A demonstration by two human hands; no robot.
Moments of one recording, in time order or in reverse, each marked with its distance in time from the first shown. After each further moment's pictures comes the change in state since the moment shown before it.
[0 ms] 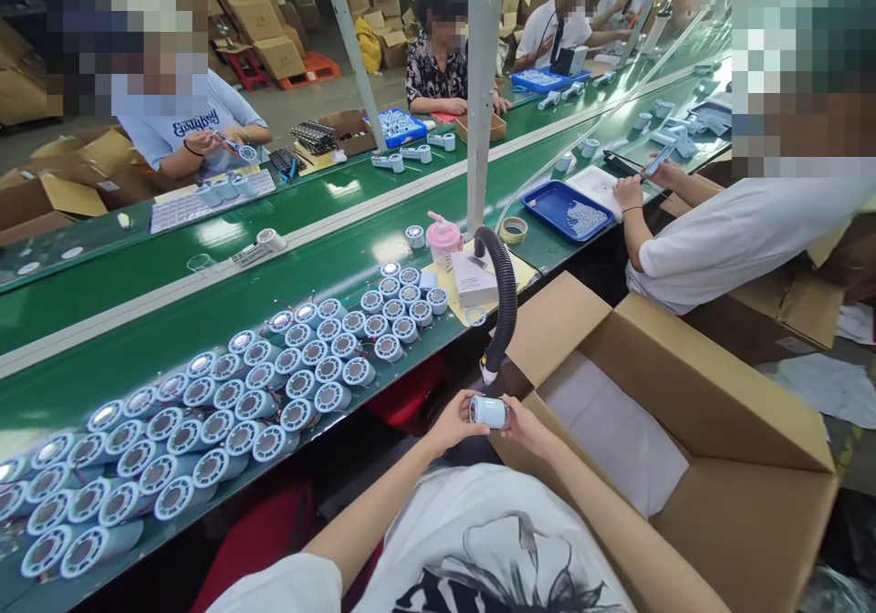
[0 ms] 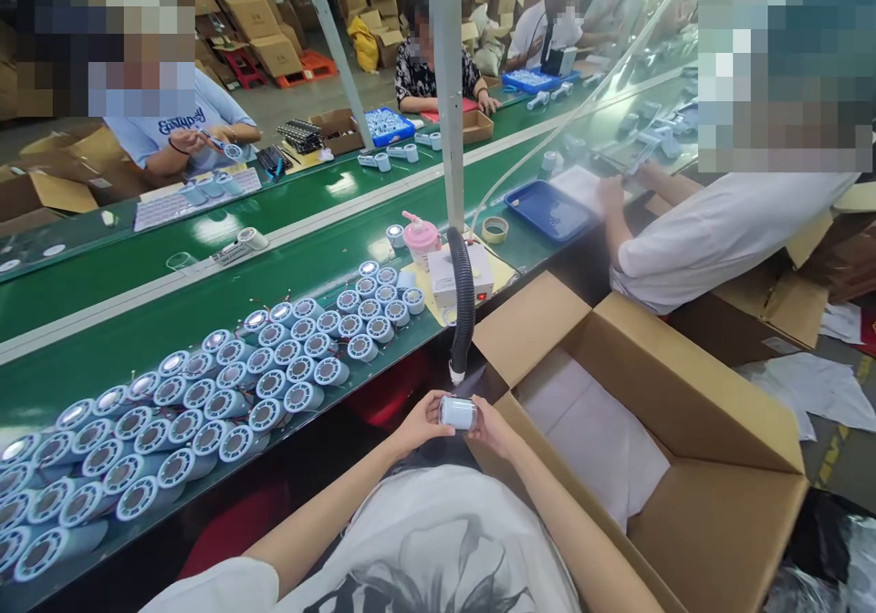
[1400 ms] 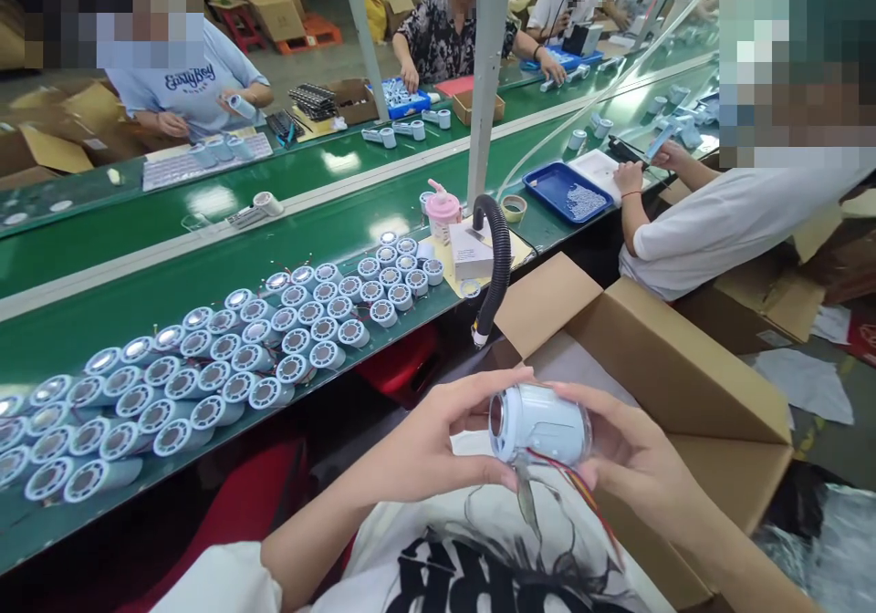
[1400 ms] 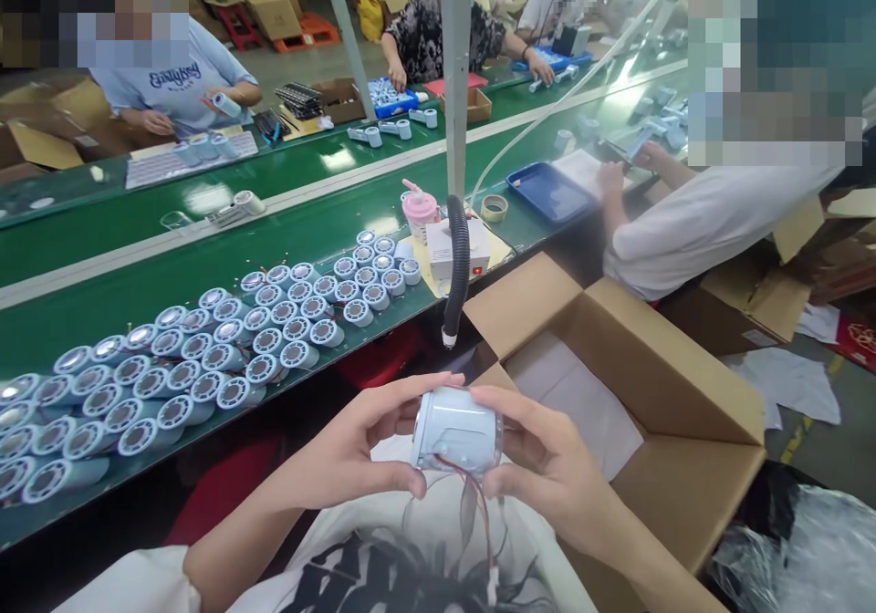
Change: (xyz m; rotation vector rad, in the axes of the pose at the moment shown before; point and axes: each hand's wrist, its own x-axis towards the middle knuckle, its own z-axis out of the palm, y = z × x) left_hand -0.158 0.165 0.099 0.090 -0.274 0.288; right_hand -0.253 -0.063 0.026 -0.639 -0.196 -0.773
